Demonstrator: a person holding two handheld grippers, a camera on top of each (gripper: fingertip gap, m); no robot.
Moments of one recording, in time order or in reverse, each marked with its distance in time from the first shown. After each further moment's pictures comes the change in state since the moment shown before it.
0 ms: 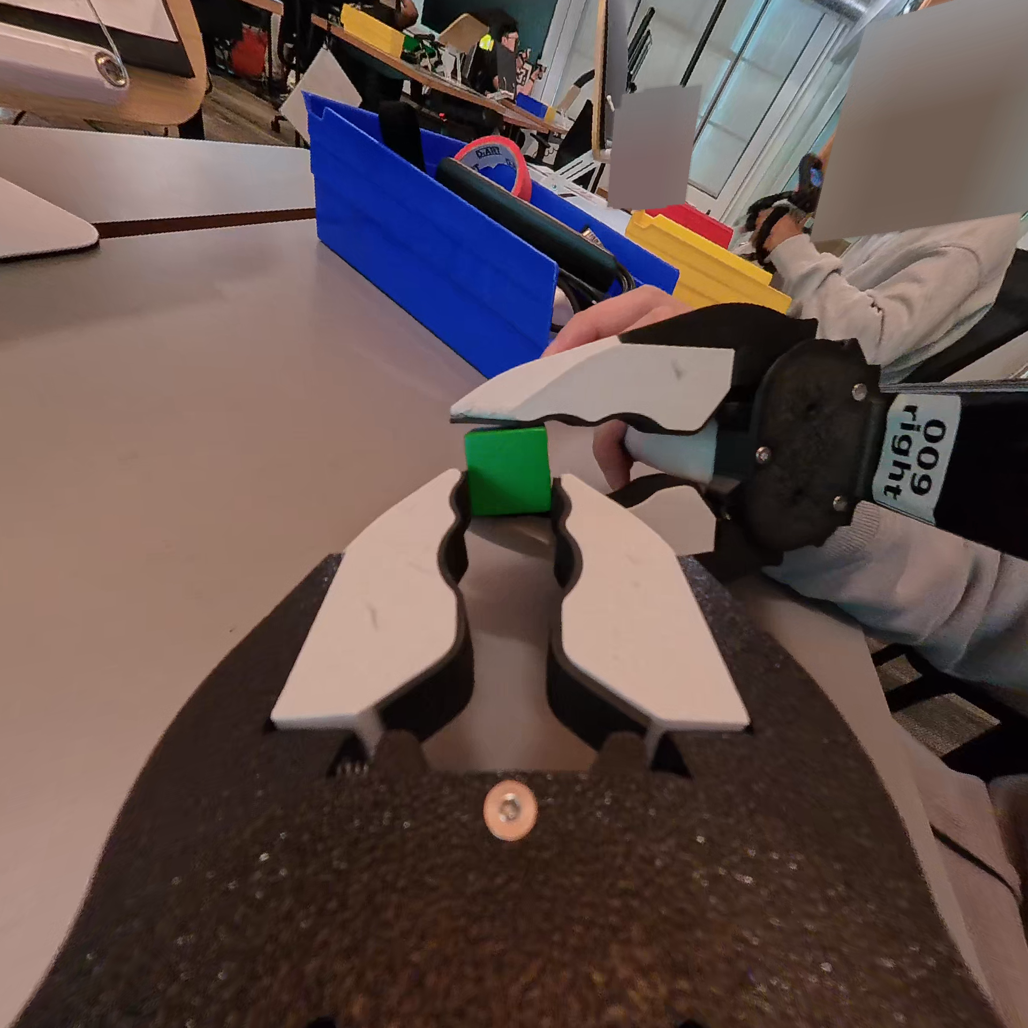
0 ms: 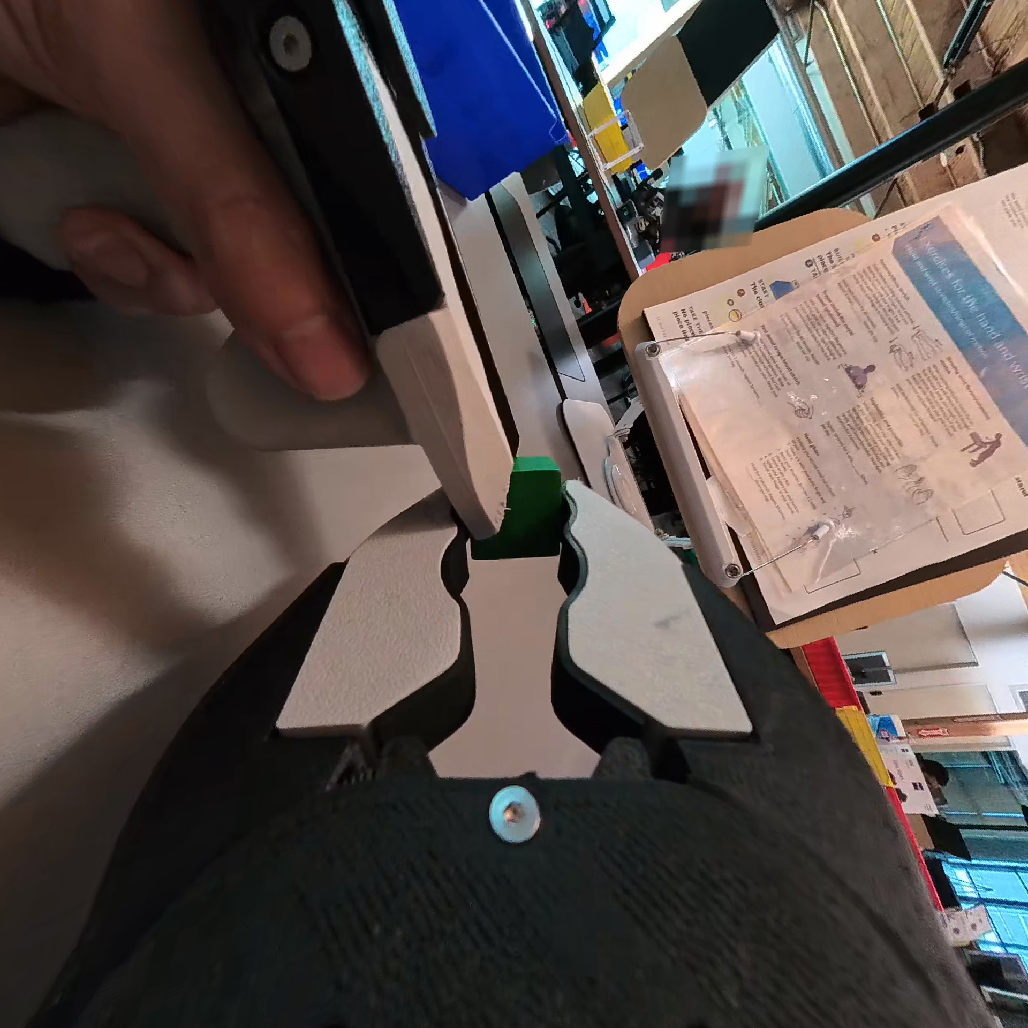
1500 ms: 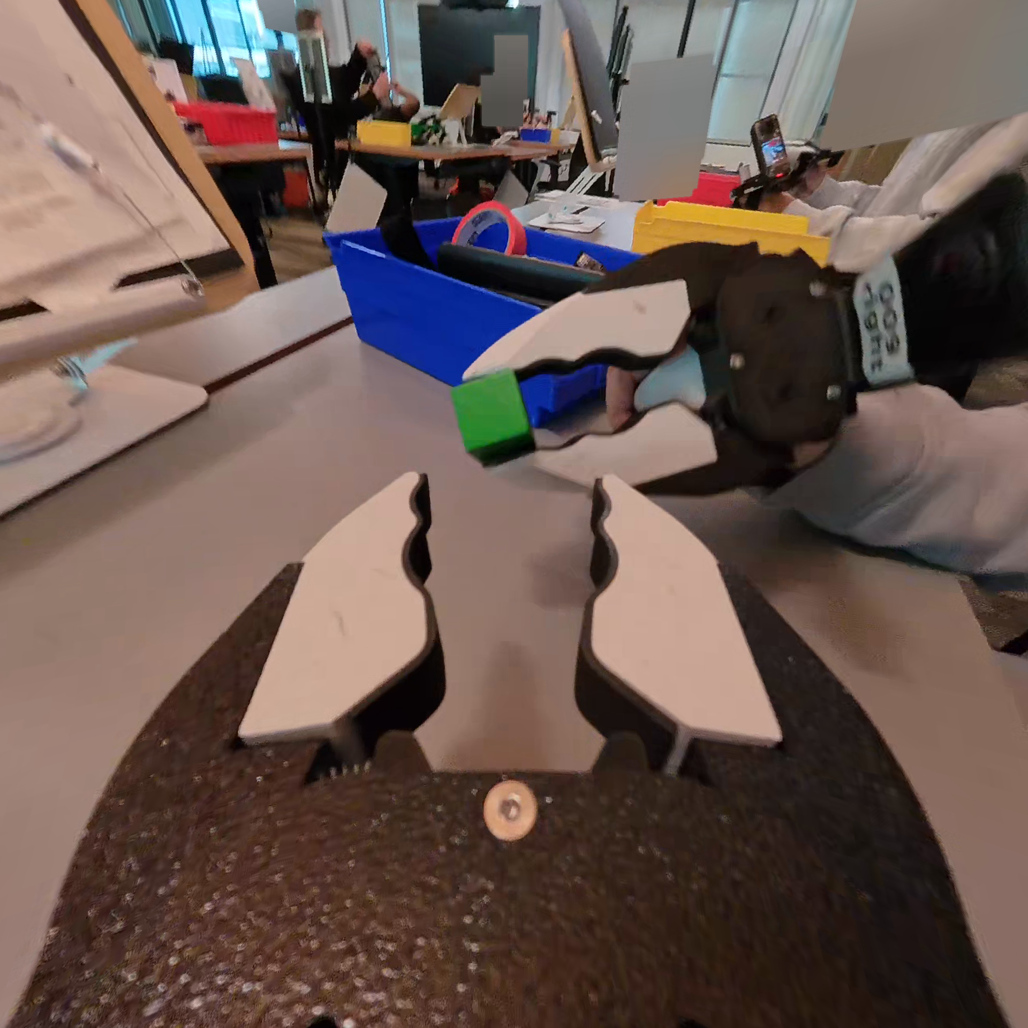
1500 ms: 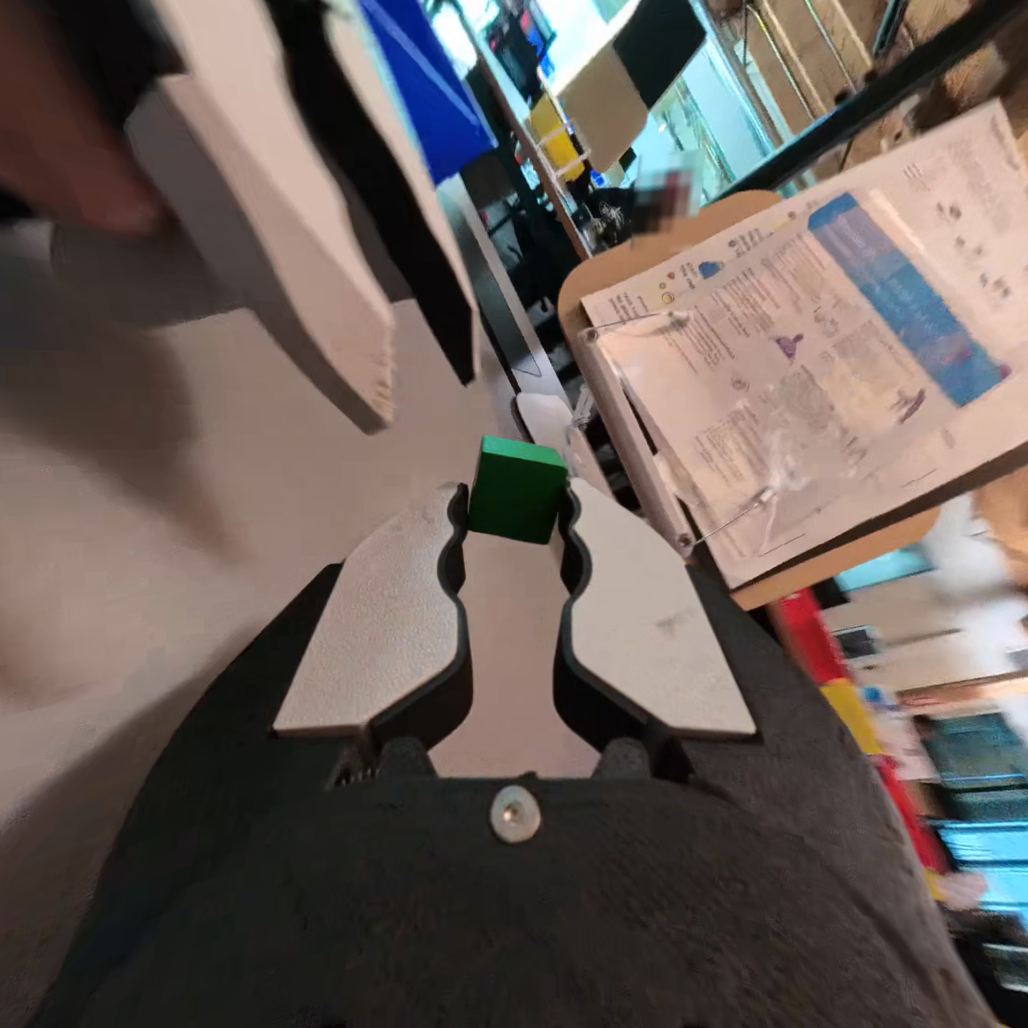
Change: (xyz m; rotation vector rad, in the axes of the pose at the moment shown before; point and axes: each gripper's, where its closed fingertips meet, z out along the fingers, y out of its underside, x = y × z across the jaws) left arm 0.012 -0.025 -0.017 0.036 -0.065 0.287; right arm 0.030 0.006 -0.016 0.017 0.068 0.051
